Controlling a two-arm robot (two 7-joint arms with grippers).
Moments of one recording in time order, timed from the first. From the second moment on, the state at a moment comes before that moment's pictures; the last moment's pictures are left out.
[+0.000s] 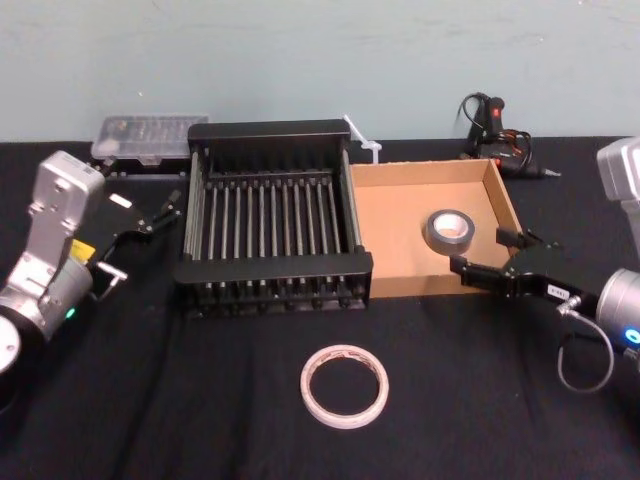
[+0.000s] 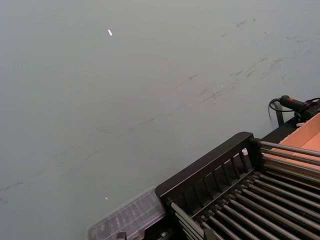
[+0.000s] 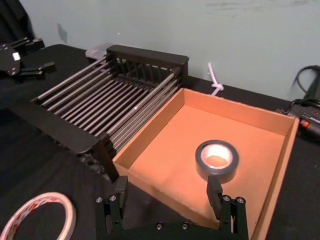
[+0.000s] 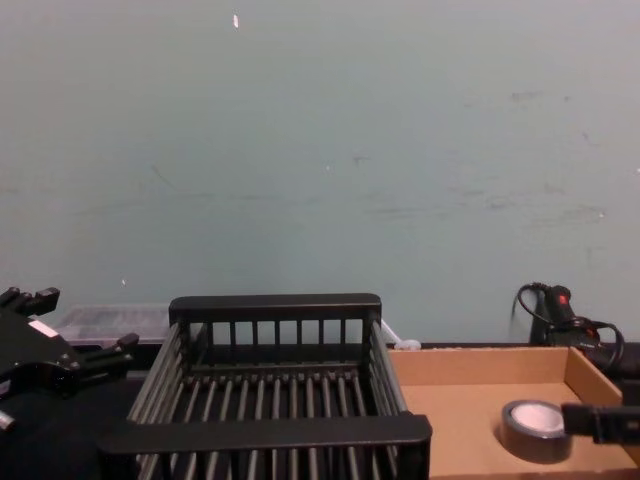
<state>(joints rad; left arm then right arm) -0.20 0.60 0.45 -1.41 -0.25 -0.12 0.03 0.10 0.64 -0.31 -1.64 0.60 0.34 0.39</state>
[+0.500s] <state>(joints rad) -0.20 0.60 0.45 -1.41 -0.25 -0.12 0.03 0.08 0.68 -0.37 -1.68 0.57 0.31 0.40</state>
